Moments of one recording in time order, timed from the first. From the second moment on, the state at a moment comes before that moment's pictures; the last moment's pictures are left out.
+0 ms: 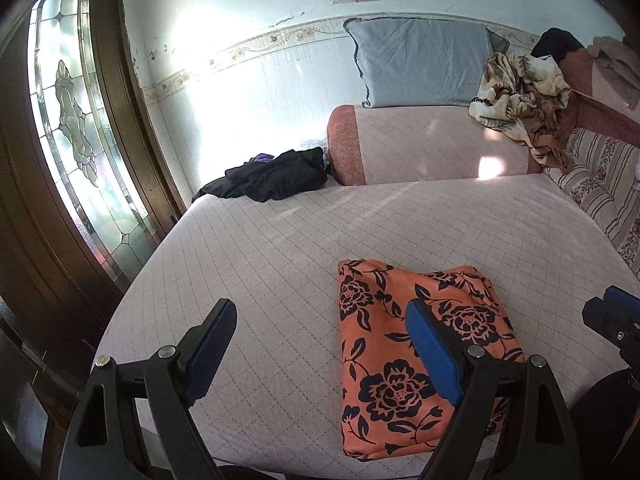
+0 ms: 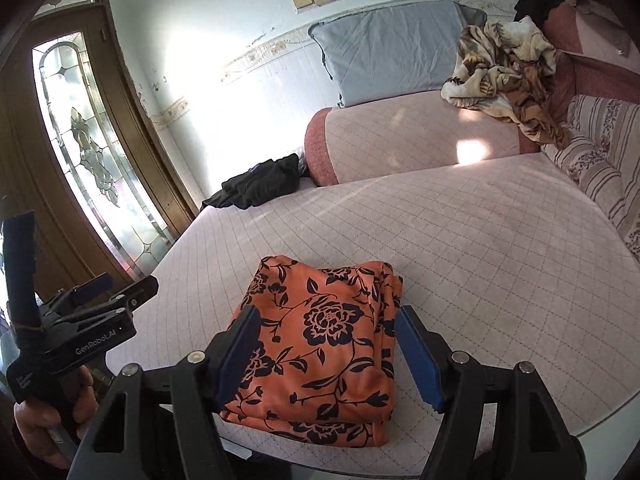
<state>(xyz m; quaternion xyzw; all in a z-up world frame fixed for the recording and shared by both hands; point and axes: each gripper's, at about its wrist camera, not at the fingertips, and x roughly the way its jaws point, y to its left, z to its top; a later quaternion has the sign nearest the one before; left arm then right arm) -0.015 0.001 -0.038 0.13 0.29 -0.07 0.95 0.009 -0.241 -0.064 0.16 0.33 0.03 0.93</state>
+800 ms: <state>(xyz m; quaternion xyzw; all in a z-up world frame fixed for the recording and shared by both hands) -0.028 0.025 -0.014 0.07 0.26 -0.02 0.96 0.007 -0.230 -0.062 0.12 0.32 0.00 0.94</state>
